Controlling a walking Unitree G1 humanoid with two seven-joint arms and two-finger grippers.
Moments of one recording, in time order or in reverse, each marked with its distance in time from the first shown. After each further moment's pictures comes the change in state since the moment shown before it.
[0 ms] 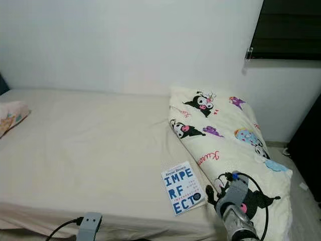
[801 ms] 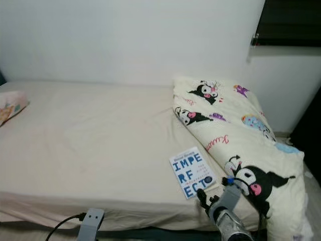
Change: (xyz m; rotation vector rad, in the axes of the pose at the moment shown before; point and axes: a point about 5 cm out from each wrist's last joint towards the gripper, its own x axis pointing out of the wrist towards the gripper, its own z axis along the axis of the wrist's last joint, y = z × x) left arm 0.002 -0.008 0.032 0.008 -0.155 -0.078; right arm -0.003 -0.002 -0.012 0.169 0.017 0.044
